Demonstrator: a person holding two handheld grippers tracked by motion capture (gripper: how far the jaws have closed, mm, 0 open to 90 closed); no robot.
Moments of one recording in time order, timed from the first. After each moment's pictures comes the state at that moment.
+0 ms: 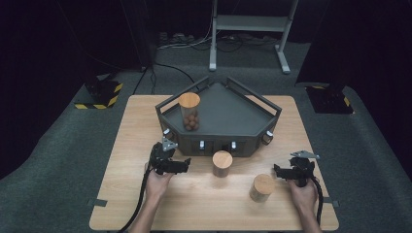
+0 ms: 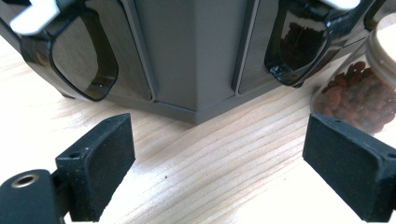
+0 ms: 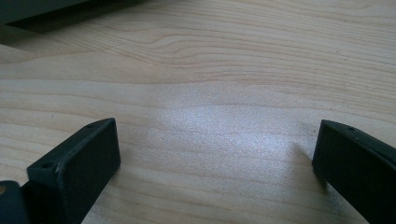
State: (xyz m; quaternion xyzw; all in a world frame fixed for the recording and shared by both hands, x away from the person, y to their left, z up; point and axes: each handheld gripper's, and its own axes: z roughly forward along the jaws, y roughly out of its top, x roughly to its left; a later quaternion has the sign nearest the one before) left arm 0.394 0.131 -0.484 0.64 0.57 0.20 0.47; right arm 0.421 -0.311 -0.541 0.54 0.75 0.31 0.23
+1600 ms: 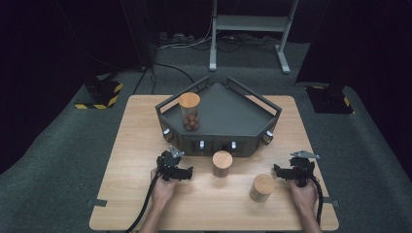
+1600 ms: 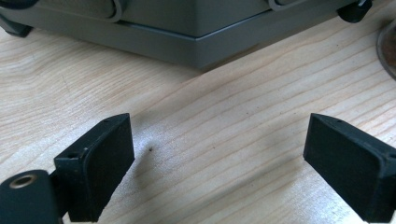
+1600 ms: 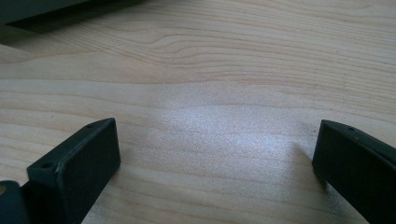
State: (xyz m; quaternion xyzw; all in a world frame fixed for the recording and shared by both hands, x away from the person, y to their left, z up) left arm 0.403 0.118 -0.542 0.66 0.59 0.20 0.42; right arm 0.421 -0.311 -0.541 0.54 0.75 0.31 0.23
